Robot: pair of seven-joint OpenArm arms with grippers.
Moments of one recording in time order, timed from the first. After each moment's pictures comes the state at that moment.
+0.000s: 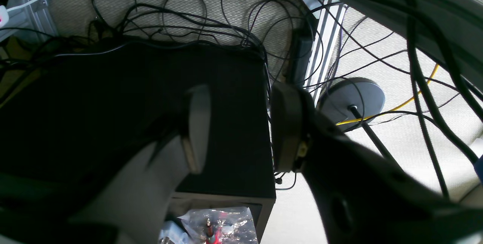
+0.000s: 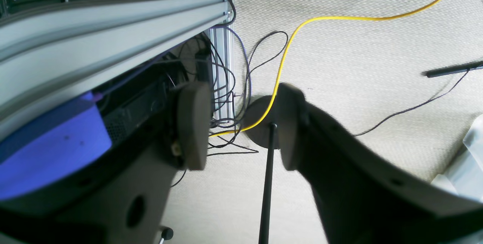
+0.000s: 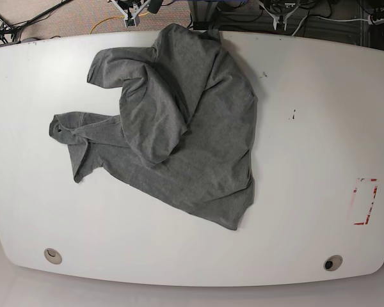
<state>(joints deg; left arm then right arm) 4.2 -6.2 -7.8 3.2 4.8 -4.6 -4.5 -13.9 4.3 10.0 21.4 -5.9 19.4 2.3</state>
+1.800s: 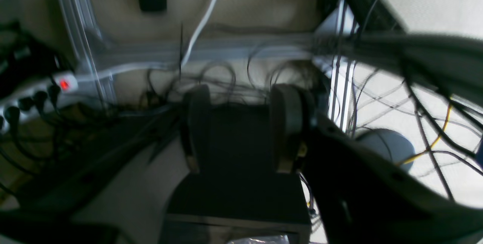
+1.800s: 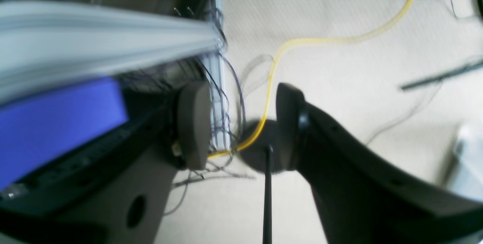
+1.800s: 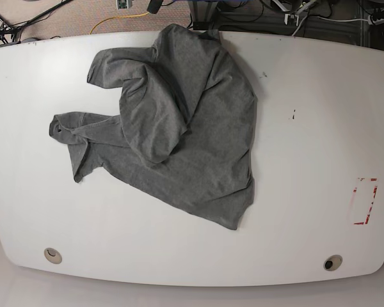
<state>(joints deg) 30.5 -6.5 -7.9 50.5 4.7 -4.8 -3.7 -33.6 1.0 15.1 46.6 -5.6 20.0 8.2</state>
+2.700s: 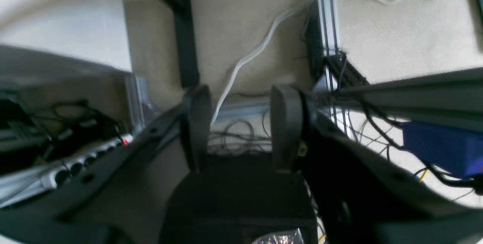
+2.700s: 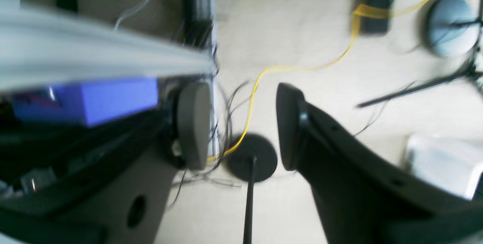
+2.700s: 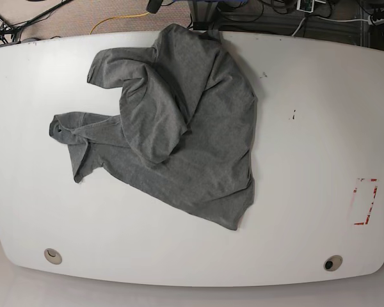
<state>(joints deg) 59.5 -6.3 -9.4 96.8 4.6 -4.8 -3.4 -60.7 1.5 14.9 90.7 6.0 19.8 -1.7</state>
